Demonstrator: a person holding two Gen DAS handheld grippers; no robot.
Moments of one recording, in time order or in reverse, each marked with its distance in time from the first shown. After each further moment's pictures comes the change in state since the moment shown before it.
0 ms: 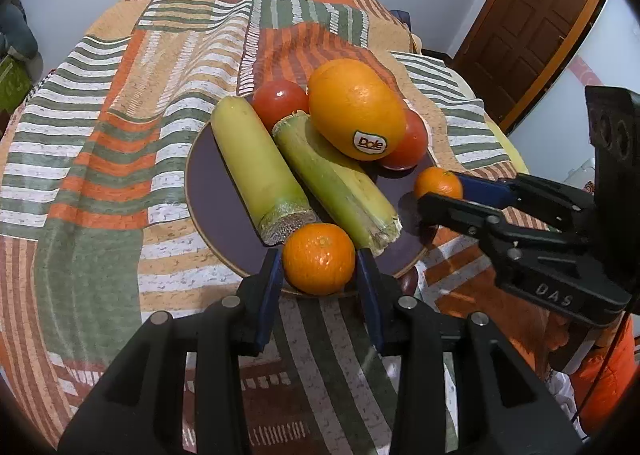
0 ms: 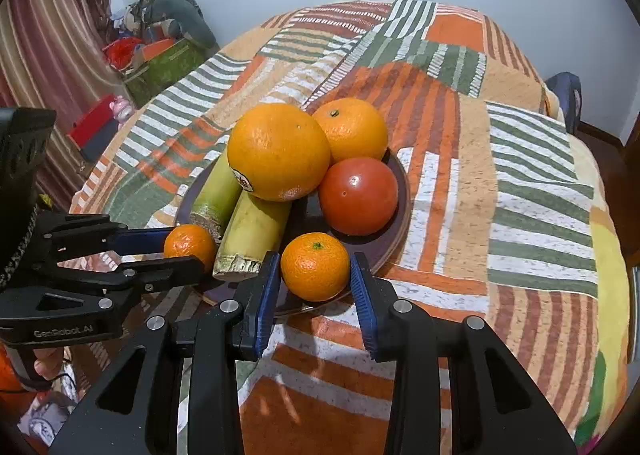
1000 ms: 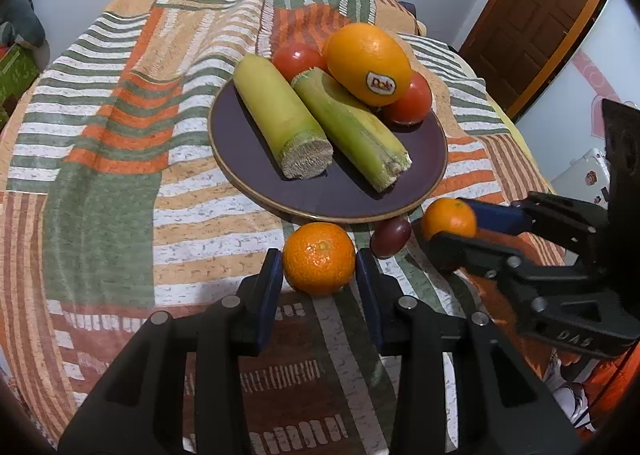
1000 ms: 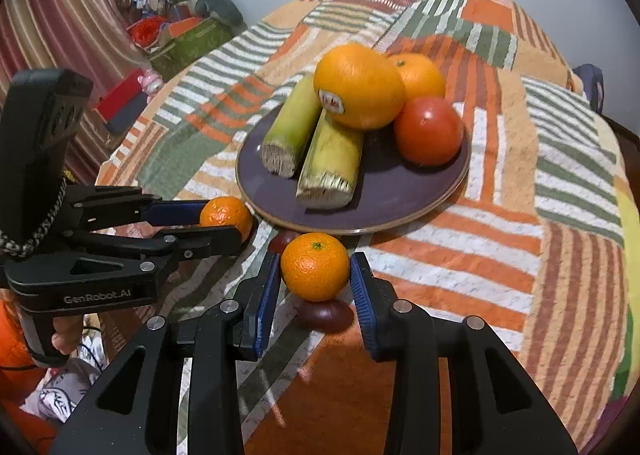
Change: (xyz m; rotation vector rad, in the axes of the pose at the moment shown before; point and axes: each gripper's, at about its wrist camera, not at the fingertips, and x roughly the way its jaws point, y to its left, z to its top) left arm -0.017 0.004 -0.038 -0.014 0.018 0.023; right arm -0.012 0.036 -0.032 -0.025 0.053 0.076
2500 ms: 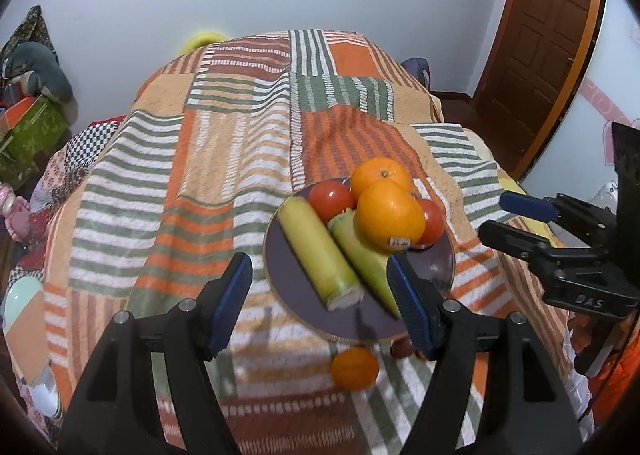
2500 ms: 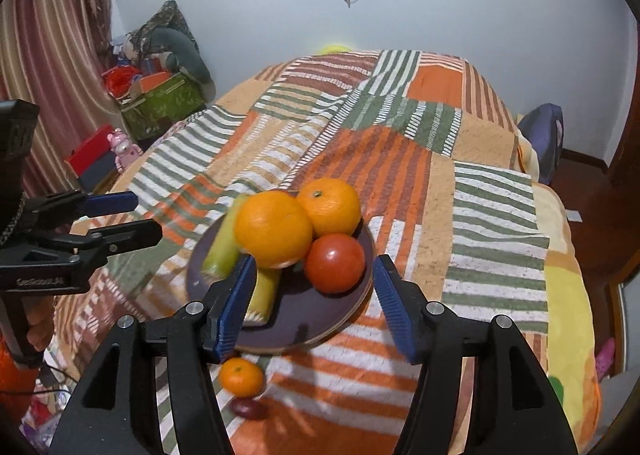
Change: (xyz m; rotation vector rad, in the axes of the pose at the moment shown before) left arm -0.060 0.004 0.063 0.041 -0.206 0.106; right arm -0.051 -0.031 0.052 0.008 -0.188 -0.125
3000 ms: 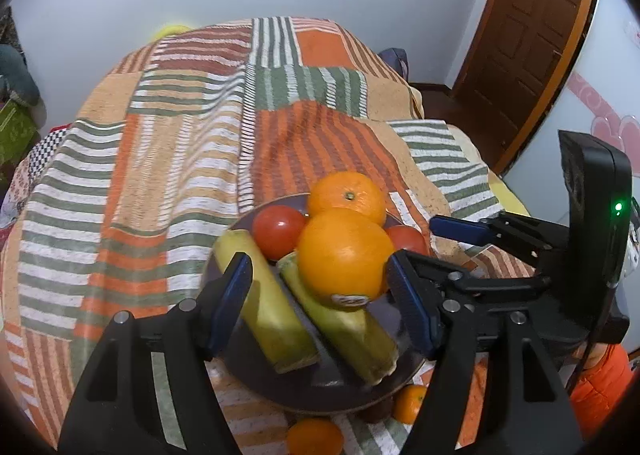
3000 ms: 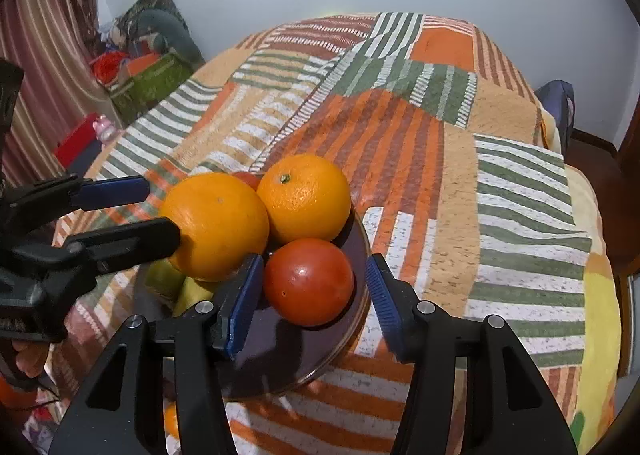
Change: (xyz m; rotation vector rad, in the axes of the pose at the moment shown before) left arm 0.059 -0.025 0.033 0.021 0.026 -0.087; right arm 0.063 -0.028 0.006 0.034 0.088 0.022
